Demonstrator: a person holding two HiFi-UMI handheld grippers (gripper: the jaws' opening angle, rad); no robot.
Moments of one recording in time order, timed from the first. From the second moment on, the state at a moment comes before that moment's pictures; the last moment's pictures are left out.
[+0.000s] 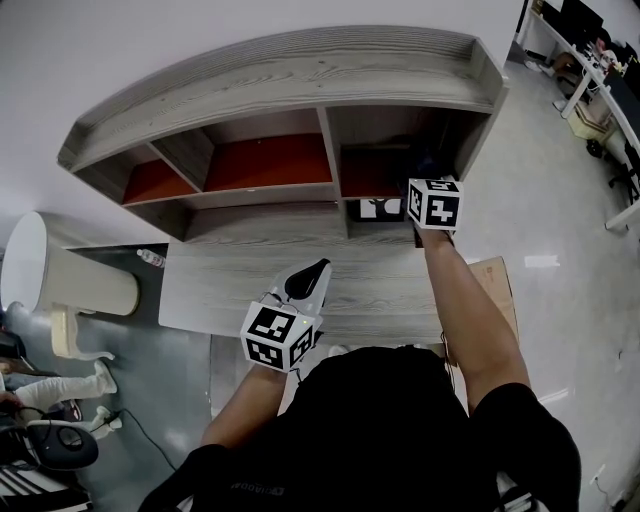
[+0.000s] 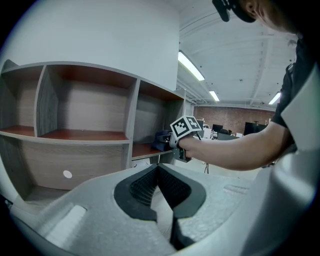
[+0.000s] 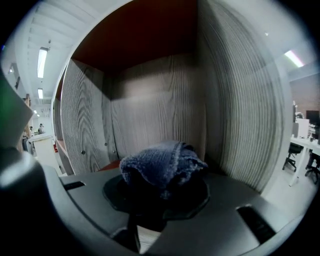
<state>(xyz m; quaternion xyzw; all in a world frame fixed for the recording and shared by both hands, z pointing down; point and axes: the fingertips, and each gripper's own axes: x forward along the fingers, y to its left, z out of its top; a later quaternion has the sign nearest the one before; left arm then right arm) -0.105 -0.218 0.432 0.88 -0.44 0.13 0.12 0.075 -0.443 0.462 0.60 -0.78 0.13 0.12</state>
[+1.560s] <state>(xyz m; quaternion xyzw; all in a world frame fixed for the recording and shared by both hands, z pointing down) -0.081 -0.222 0.426 0.90 -0.41 0.13 0.11 0.086 -0.441 0.395 0.60 -0.79 0.15 0.05</state>
